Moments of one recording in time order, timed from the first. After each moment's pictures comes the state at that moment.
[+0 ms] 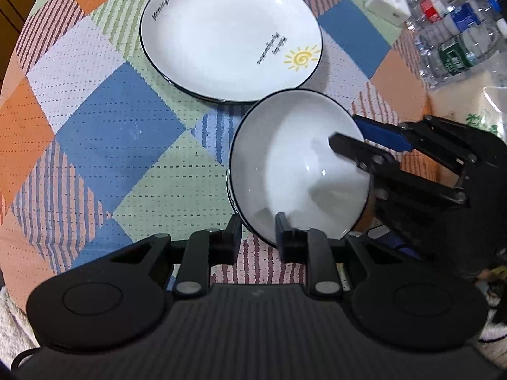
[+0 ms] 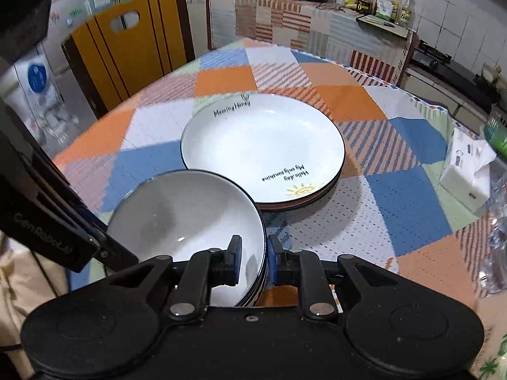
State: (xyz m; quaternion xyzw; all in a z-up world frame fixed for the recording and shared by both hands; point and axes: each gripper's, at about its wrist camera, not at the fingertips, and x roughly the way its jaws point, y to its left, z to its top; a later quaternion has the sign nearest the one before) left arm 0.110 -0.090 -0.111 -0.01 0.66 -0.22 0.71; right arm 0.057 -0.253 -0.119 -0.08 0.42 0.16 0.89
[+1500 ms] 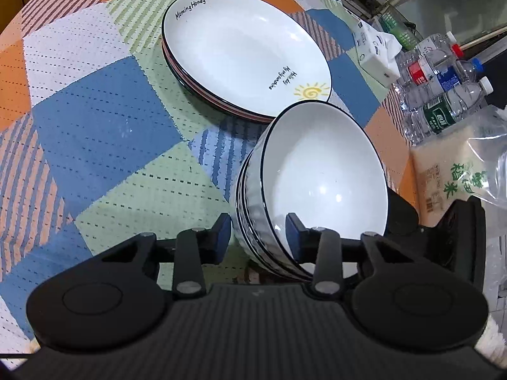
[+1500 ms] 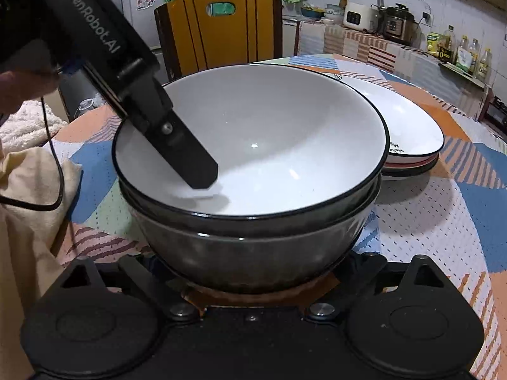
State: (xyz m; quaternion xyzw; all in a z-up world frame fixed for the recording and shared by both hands) left arm 0.089 -0.056 -0.159 -0.13 0.57 -0.24 0.77; right arm 0.037 -0.236 -0.220 -0.14 0.34 0.31 0.88
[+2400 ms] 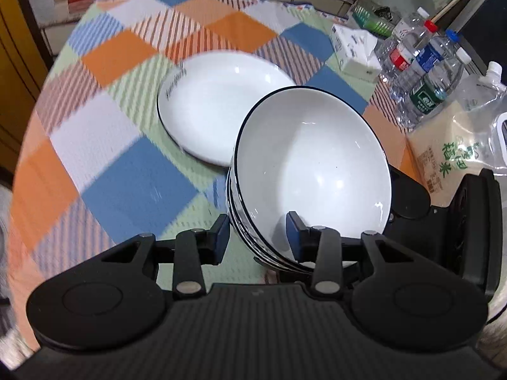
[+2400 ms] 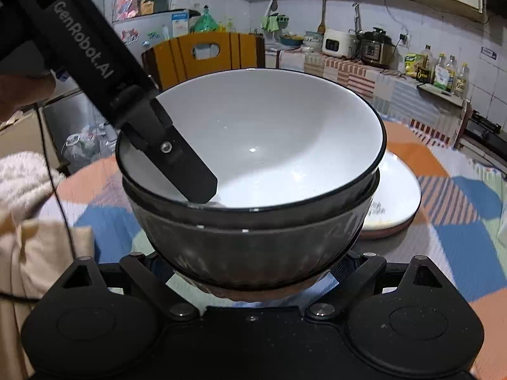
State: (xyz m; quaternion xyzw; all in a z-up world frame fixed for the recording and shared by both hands) left arm 0.096 -0.064 -0.066 0.00 0.54 -0.25 0.80; right arm 0.032 -0.220 -0.168 -0.11 0.29 0.28 0.91
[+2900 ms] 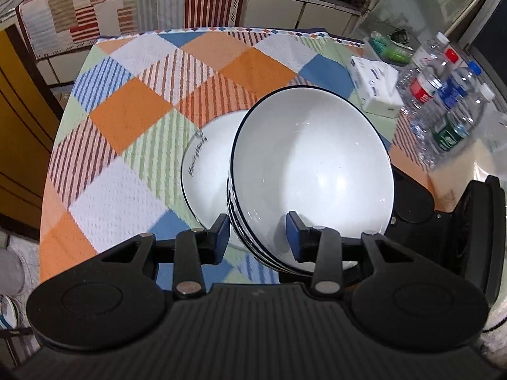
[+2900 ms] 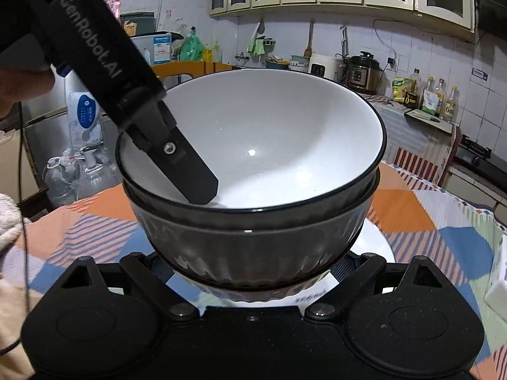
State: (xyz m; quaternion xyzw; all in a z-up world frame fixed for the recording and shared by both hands) left arm 0.179 -0.076 -0.048 0.03 0.52 -0.23 0.82; right arm 0.100 -0.219 -0.154 -0.11 0.25 0.26 0.93
